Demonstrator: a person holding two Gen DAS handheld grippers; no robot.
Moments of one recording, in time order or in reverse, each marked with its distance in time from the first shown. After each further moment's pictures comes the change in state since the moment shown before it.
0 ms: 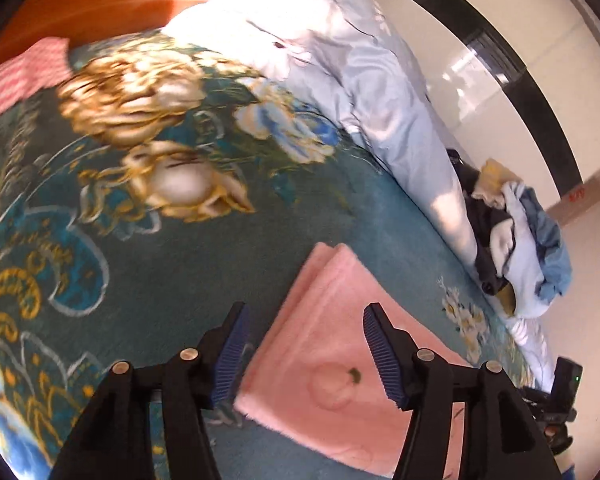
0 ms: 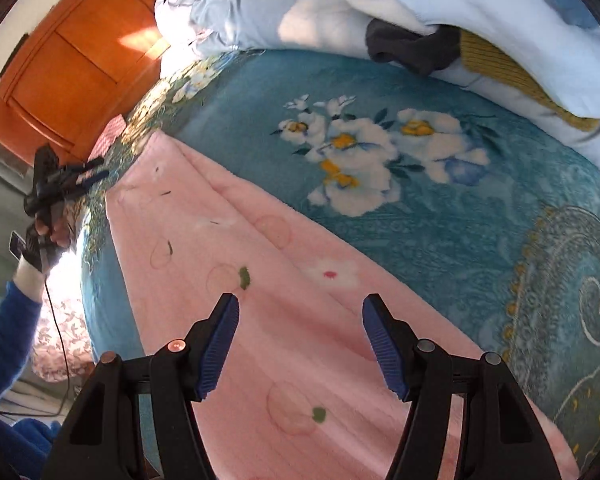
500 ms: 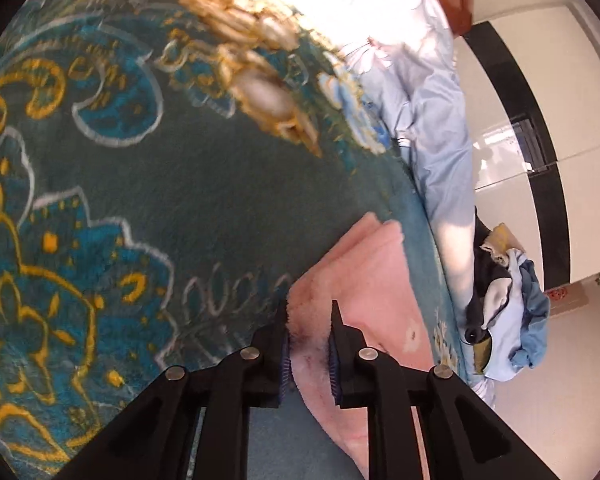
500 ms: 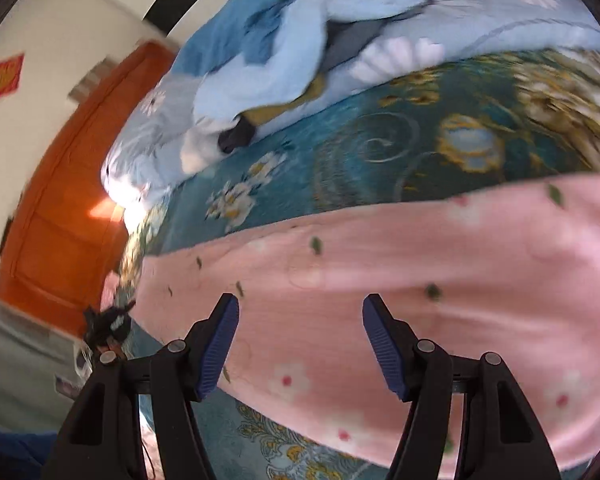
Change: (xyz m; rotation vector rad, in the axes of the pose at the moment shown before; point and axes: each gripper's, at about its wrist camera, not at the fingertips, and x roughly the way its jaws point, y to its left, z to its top) left arm 0.016 0.066 -0.072 -0.447 -0.079 -0.129; right arm -0.141 -0.063 -0.166 0.504 -0.375 -0.012
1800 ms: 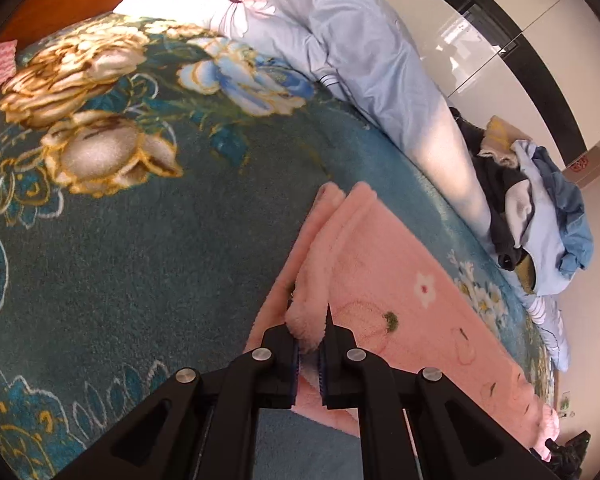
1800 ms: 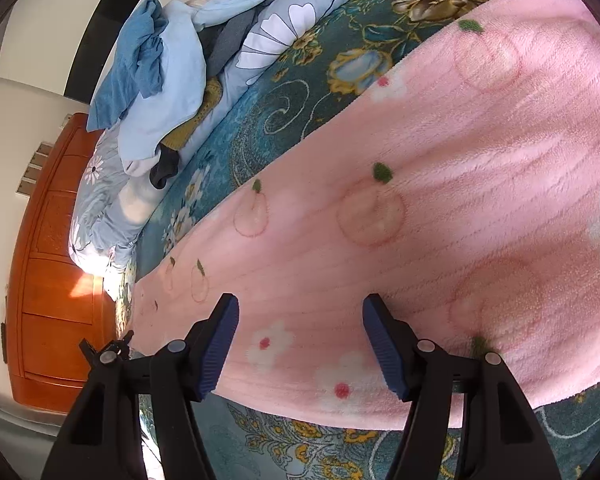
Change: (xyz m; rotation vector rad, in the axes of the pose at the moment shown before) left arm 0.061 -0.108 0.009 0.456 0.108 0.137; right arm -0.005 -0.062 -0.065 0.438 -0.097 -0.047
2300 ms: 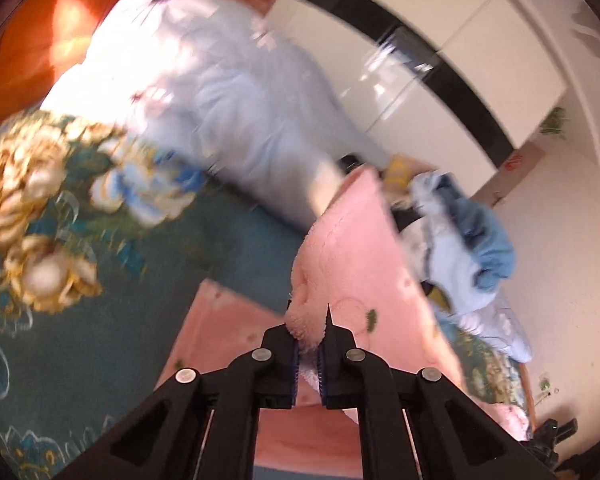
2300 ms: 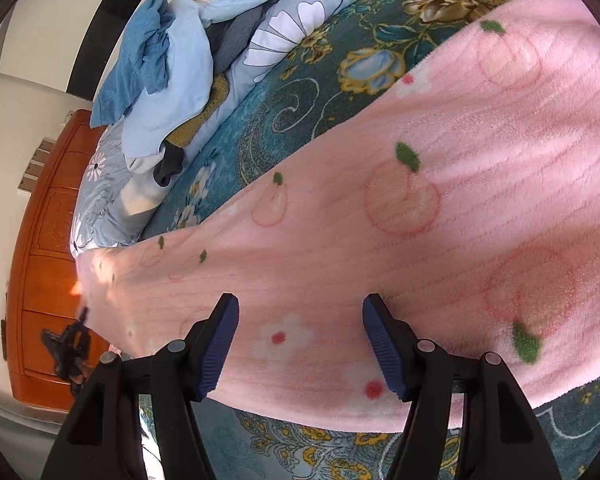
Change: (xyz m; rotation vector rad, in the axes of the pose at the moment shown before) left arm -0.044 -0.059 0.035 0.115 -0.095 -0.145; right arm 0.005 0.006 0.000 -0.009 0.009 0.008
